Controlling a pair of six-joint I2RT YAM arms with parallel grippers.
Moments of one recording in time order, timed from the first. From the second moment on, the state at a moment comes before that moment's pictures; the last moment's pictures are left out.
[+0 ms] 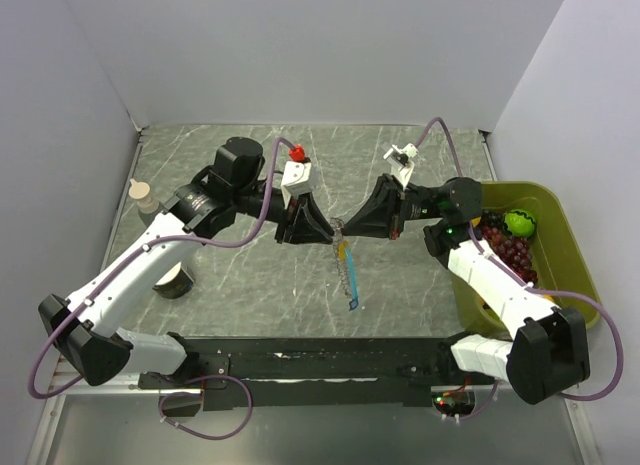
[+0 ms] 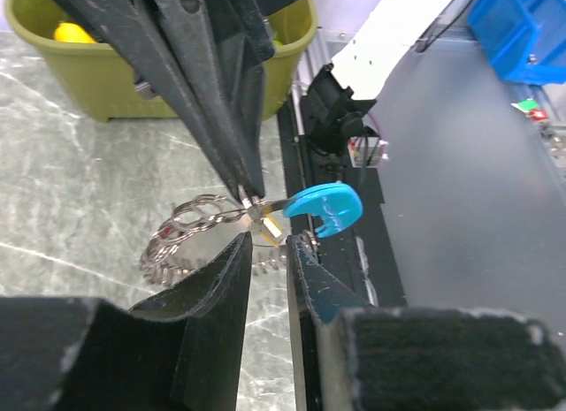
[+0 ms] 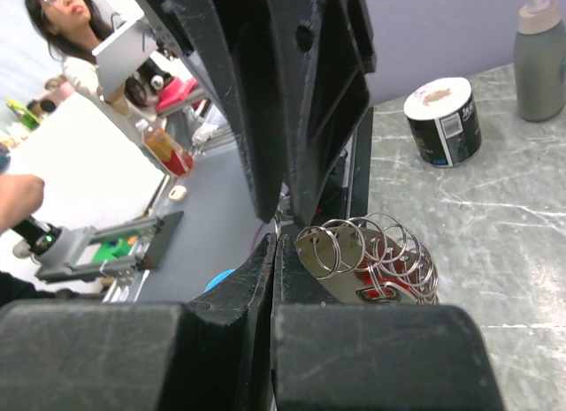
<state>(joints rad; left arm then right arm) -0.68 1.31 1.42 -0.51 1.00 0.21 0.34 1.18 0.84 0.85 -1.35 0.96</state>
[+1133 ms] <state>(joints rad) -0.68 1.37 1.42 -0.41 1.04 0.08 0.34 1.18 0.81 0.87 -1.30 0.93</state>
